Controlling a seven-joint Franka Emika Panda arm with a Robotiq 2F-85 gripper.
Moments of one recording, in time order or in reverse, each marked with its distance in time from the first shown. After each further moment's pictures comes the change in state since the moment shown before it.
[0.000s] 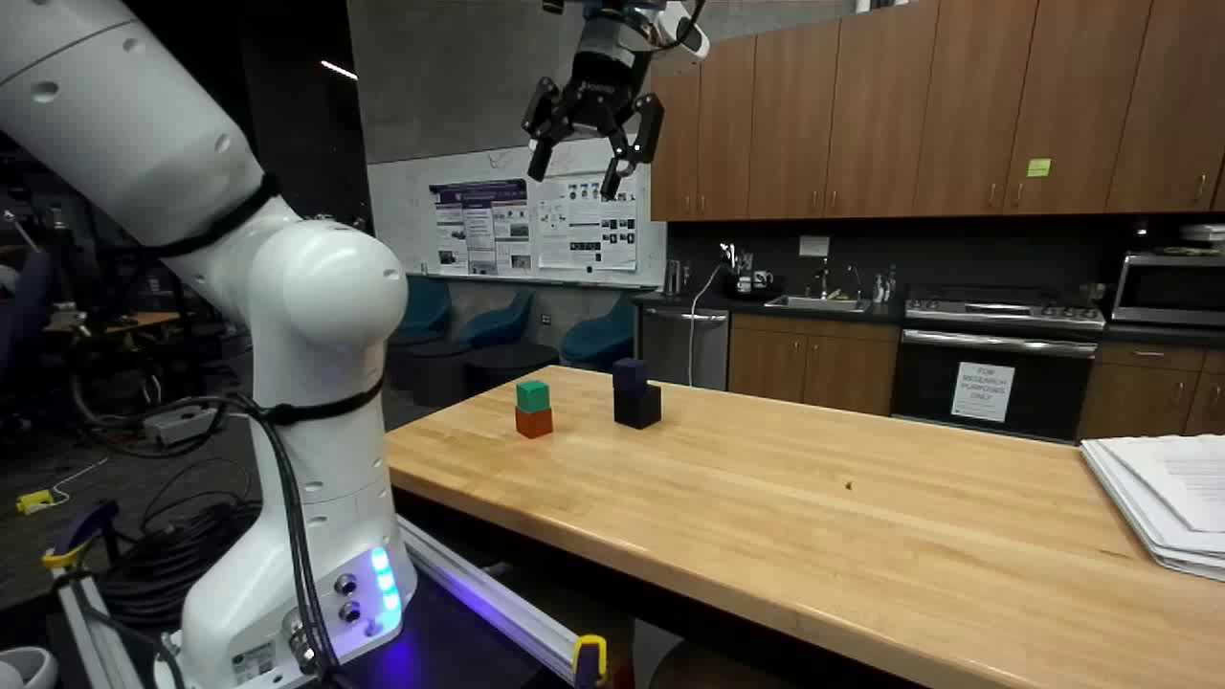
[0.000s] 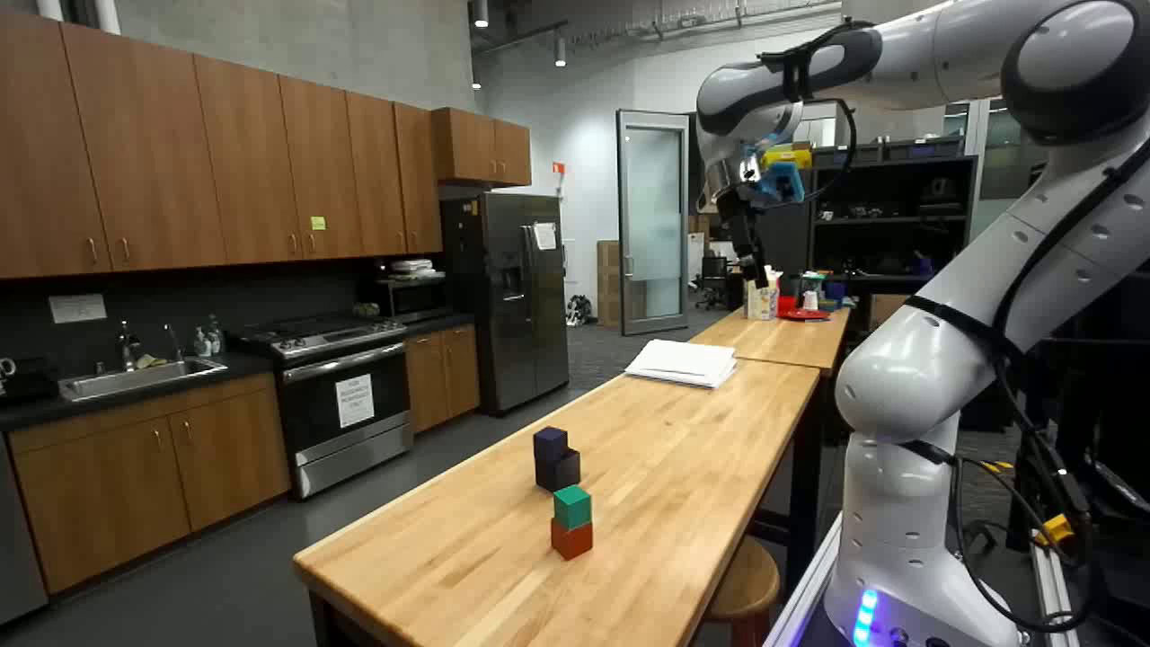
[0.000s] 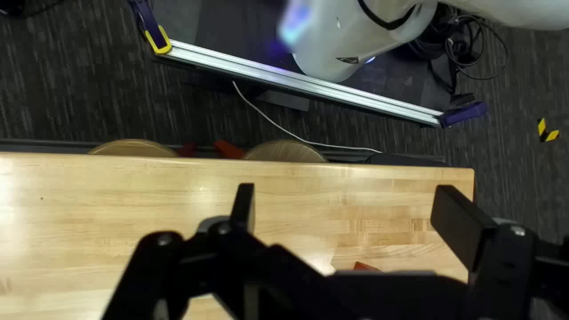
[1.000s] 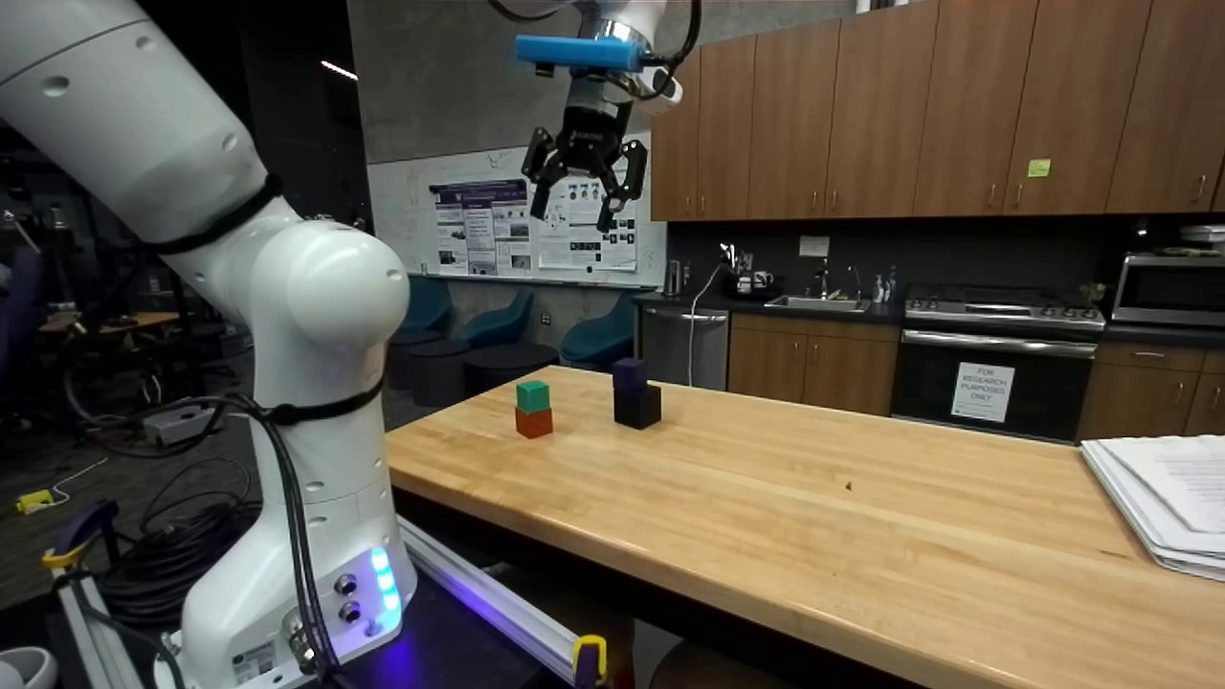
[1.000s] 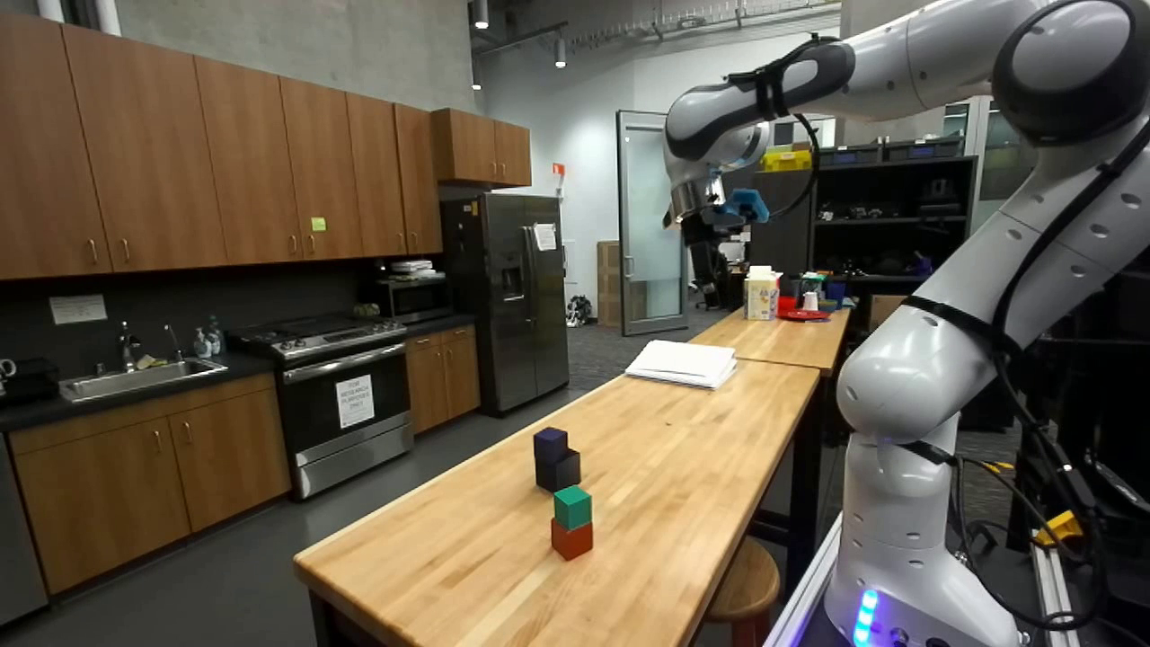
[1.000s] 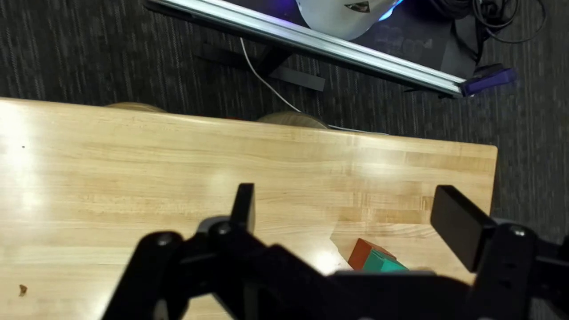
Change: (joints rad) arm 0.019 0.032 0.110 -0.096 0.056 0.179 0.075
